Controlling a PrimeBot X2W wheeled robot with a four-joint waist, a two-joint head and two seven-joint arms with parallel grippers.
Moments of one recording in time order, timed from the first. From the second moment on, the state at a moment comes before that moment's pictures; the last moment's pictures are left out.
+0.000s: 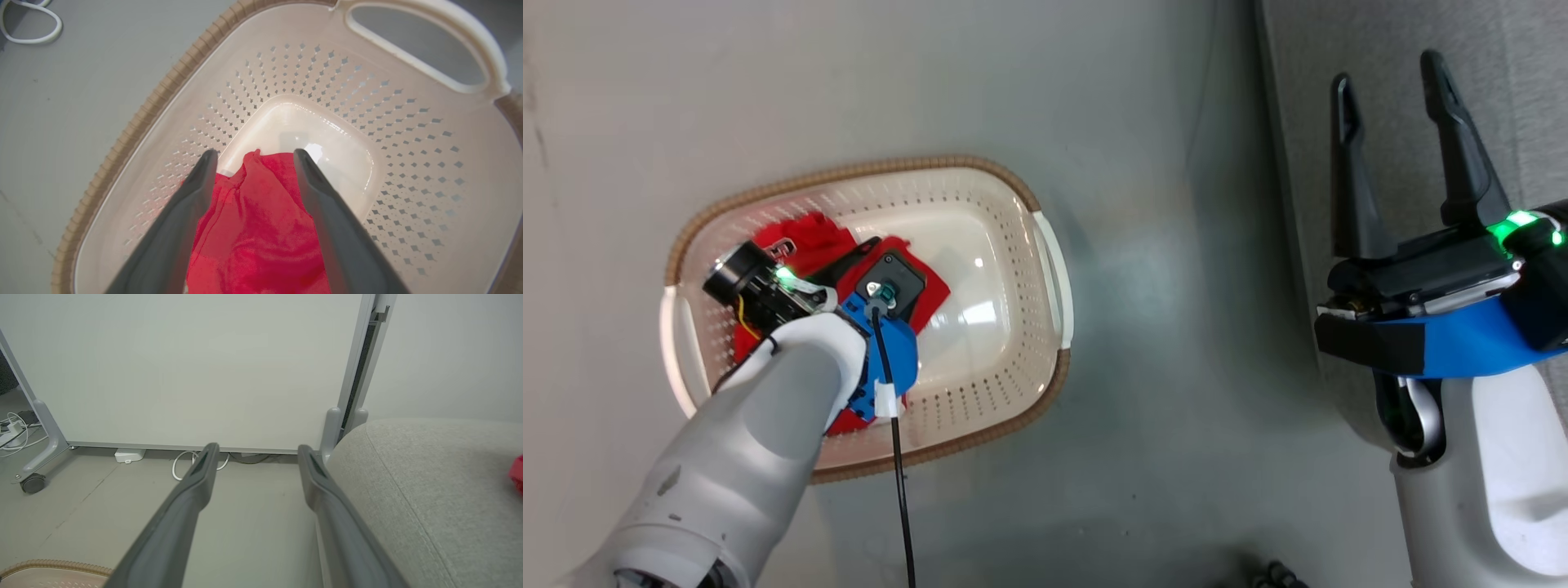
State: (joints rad) left arm -0.90 0.17 -0.84 1.18 -0.15 -0.13 -0.18; right arm -0.47 -0.05 0.04 -0.02 0.08 0.13 -0.26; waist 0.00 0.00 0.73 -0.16
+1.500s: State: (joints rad) left arm -1.09 0.09 -0.98 1.28 -0.19 -0.10 -0.07; right arm -0.50 -0.06 0.01 -0.15 0.03 0.13 -0.26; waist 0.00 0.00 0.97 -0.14
